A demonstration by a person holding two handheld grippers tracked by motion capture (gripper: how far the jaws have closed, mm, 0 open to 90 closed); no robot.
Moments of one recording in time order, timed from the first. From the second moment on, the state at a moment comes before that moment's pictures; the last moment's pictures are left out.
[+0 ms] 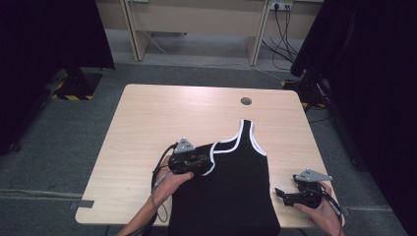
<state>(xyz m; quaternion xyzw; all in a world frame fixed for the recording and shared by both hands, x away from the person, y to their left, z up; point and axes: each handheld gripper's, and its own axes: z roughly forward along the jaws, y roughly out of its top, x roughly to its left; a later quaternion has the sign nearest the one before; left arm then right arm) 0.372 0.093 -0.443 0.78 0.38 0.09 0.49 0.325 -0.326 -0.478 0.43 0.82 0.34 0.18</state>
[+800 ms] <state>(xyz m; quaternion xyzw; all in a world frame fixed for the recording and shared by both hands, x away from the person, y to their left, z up) 0.326 0.119 -0.469 0.80 0.38 0.13 0.45 0.325 -0.325 -0.478 0.44 0.81 0.34 0.18</state>
